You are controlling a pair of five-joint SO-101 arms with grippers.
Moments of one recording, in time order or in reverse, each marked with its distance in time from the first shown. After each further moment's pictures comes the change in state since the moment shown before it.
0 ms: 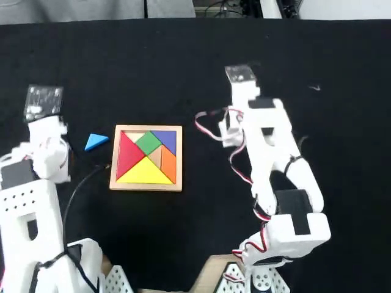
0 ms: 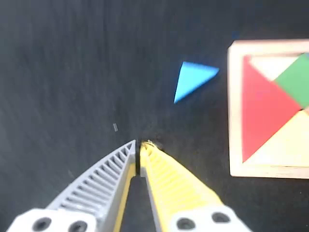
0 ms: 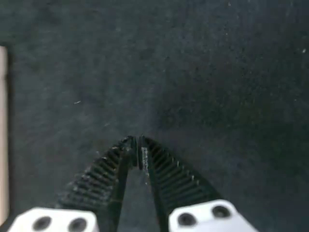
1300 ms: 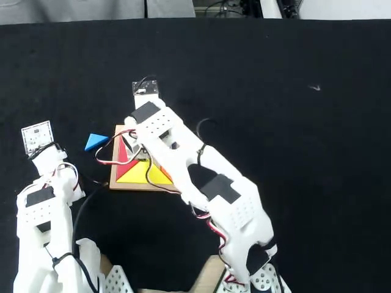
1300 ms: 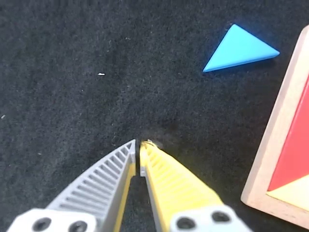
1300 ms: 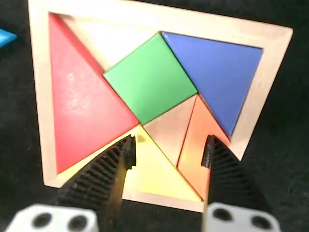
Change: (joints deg) left arm -5.5 0.0 33.7 -29.9 20.7; right arm -36.9 25.8 -39.9 23.9 -38.8
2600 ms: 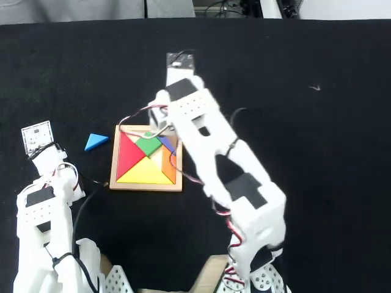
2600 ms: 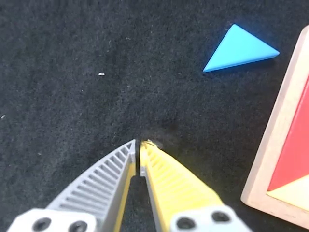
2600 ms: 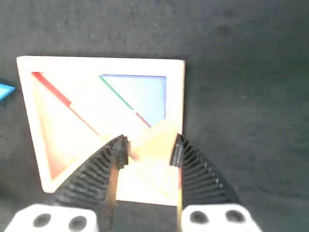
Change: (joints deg) left arm 0.0 0.0 0.0 0.0 0.0; right arm 9.1 -8.4 0.2 2.8 0.8
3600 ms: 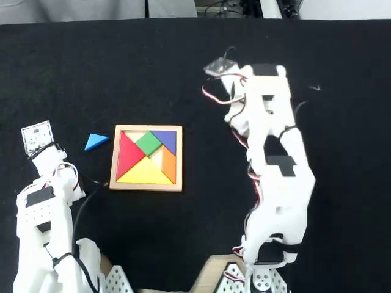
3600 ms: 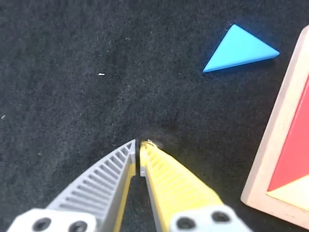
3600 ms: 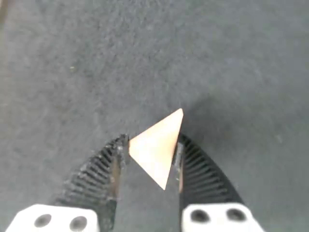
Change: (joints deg) left arm 0.0 0.0 0.0 0.0 0.0; right arm 29.8 6.9 -6.5 7.6 70.1
